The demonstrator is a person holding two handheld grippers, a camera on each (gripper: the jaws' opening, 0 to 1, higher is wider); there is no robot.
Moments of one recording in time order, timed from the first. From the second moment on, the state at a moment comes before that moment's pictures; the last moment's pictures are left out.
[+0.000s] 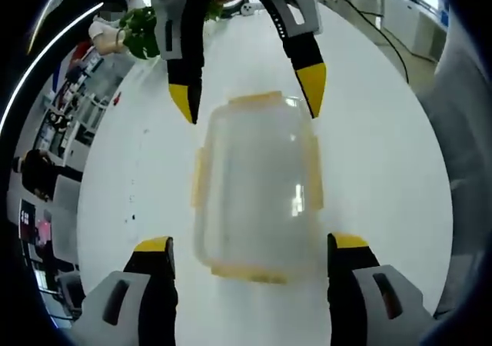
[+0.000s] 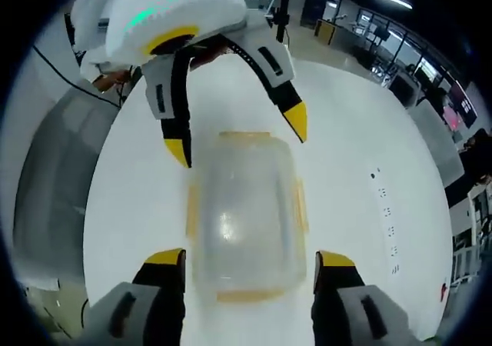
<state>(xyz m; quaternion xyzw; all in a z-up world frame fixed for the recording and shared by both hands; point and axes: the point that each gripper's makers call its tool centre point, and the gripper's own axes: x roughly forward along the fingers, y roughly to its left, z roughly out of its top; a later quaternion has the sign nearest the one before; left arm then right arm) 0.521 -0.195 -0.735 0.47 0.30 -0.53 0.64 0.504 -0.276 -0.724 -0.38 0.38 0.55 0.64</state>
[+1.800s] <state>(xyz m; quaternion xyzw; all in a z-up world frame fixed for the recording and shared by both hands) 0.502 -0.140 -0.759 0.48 0.33 -0.52 0.62 0.485 -0.226 -0.744 -0.41 0.37 0.56 0.62</state>
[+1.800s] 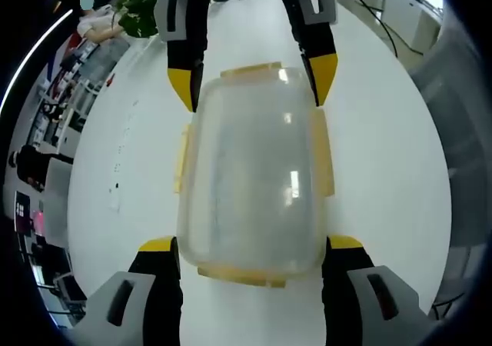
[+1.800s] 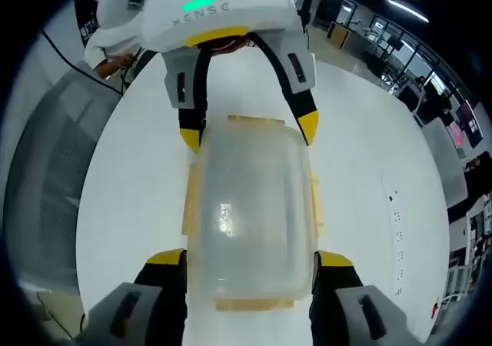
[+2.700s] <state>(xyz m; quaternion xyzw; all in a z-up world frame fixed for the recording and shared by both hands) 0.495 -0.093 -0.760 0.47 0.35 -0.50 0.64 0.482 -0.179 -0.744 -0.42 0.36 0.57 0.61</state>
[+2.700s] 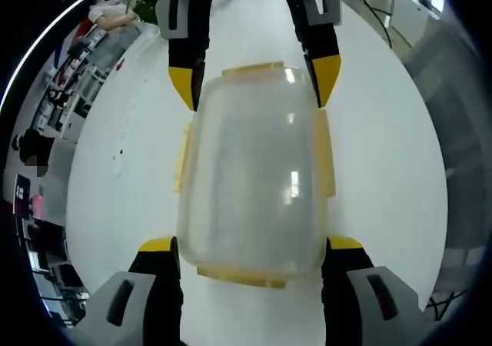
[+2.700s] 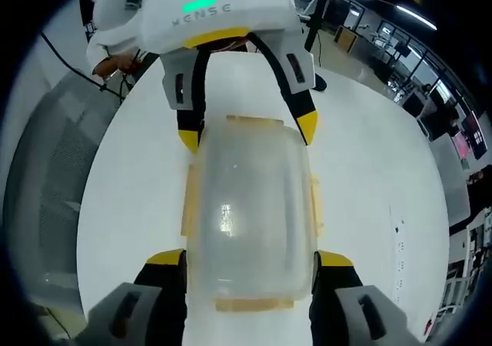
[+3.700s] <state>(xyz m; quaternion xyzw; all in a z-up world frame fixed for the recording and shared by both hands) 0.527 -0.091 -0.760 0.46 0.34 -0.51 0.65 0.515 -0.177 -0.745 -0.42 0.36 0.57 0.61</state>
